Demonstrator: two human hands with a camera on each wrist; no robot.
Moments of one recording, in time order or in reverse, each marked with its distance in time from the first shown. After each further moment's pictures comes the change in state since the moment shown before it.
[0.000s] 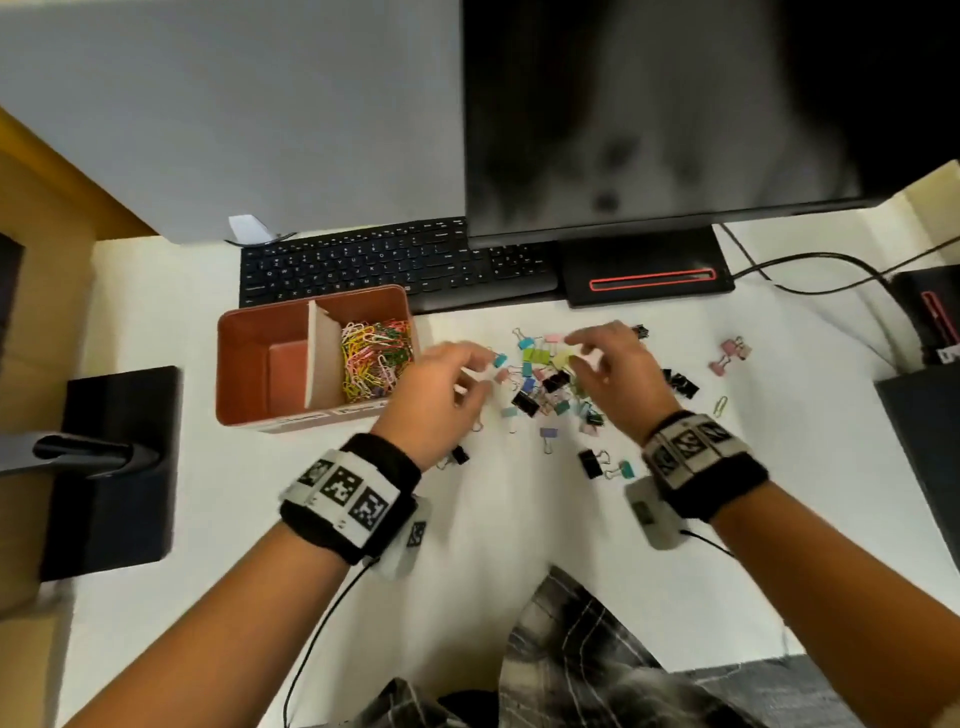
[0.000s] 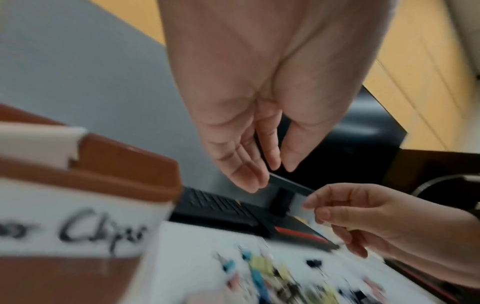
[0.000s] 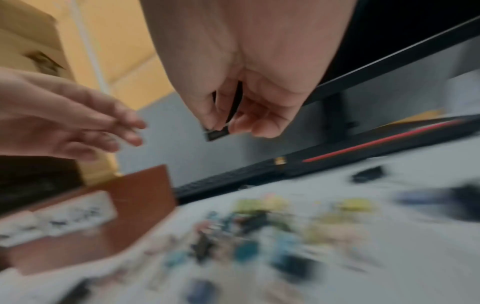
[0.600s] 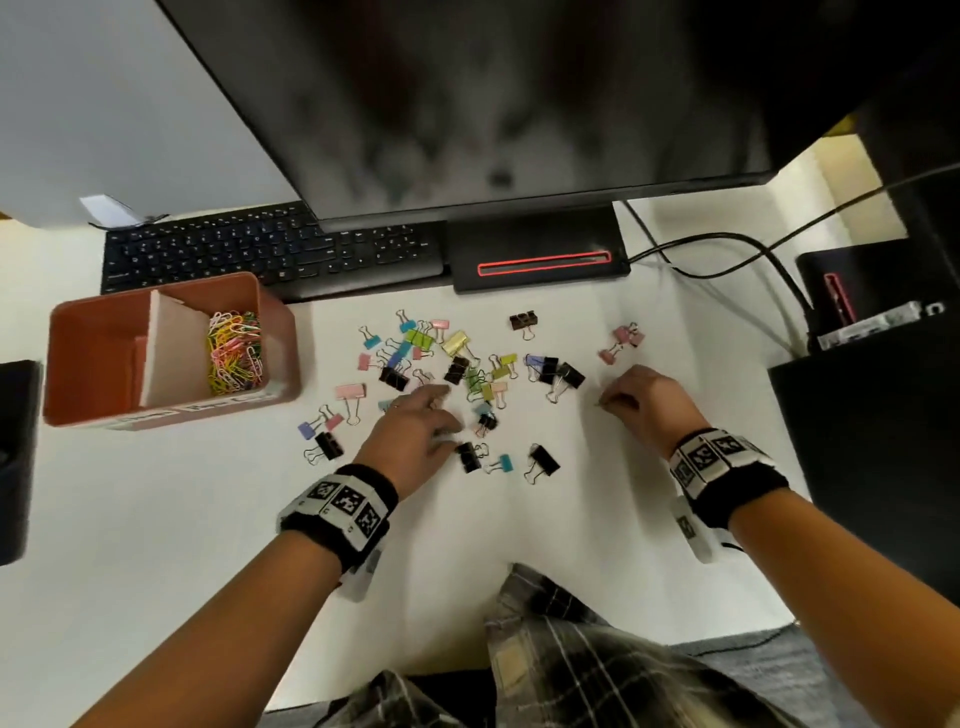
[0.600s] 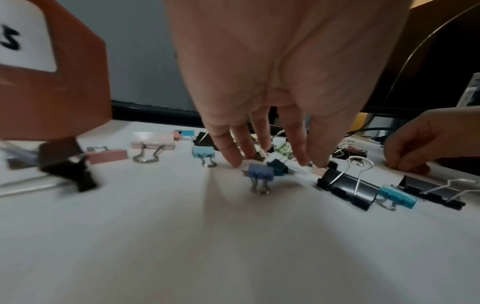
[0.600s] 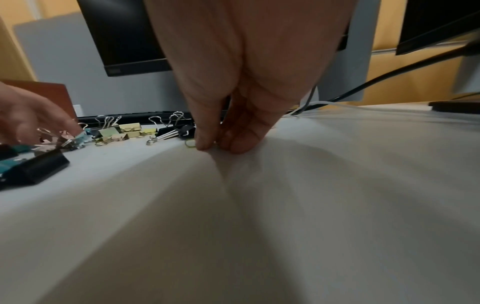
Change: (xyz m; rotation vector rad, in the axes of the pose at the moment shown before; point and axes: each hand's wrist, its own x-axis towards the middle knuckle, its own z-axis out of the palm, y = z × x) left_hand 0.016 -0.014 0.149 0.325 -0.222 -0.041; right_hand -0.032 0.190 -0.086 -0.227 -0.203 0.075
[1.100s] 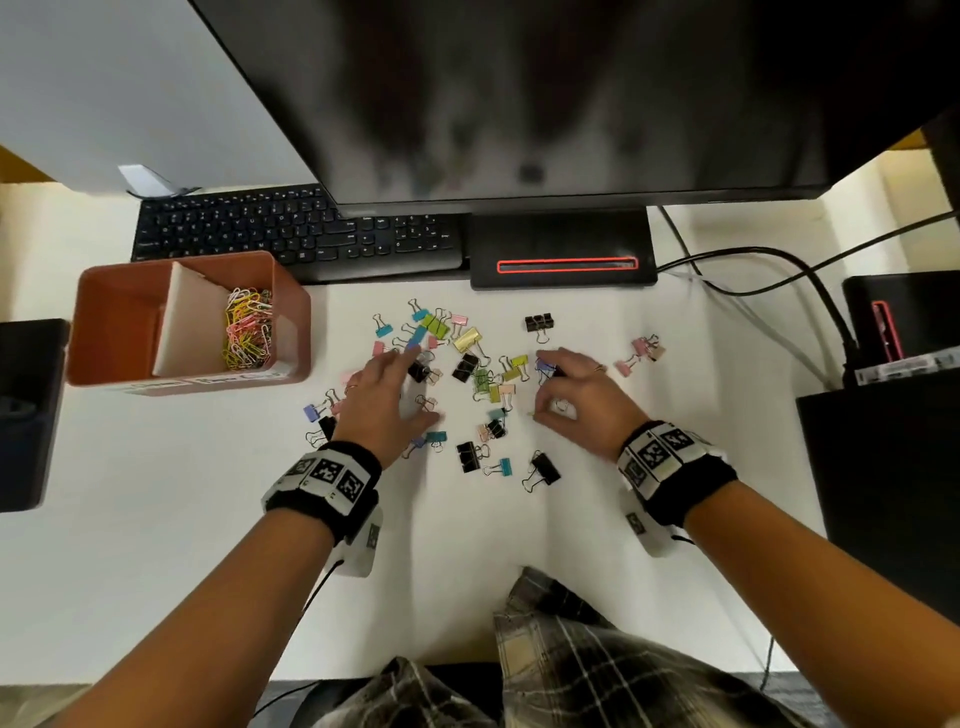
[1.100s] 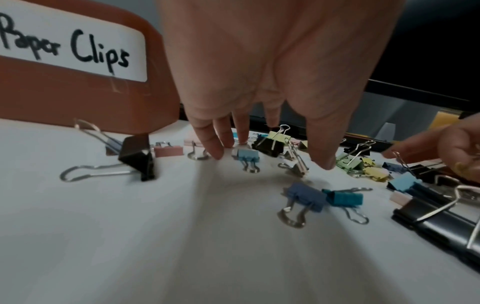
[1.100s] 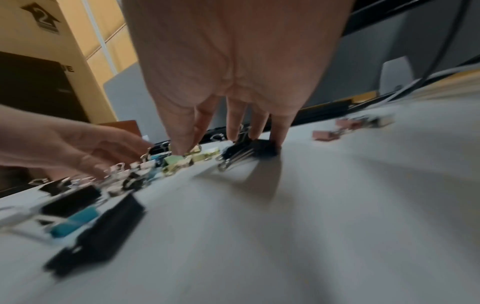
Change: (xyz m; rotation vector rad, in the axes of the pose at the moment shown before) left_hand 0.006 -0.006 -0.019 -0.115 0.165 -0.349; right_hand 0.027 -0.050 0.020 0.073 -0.187 -0.335
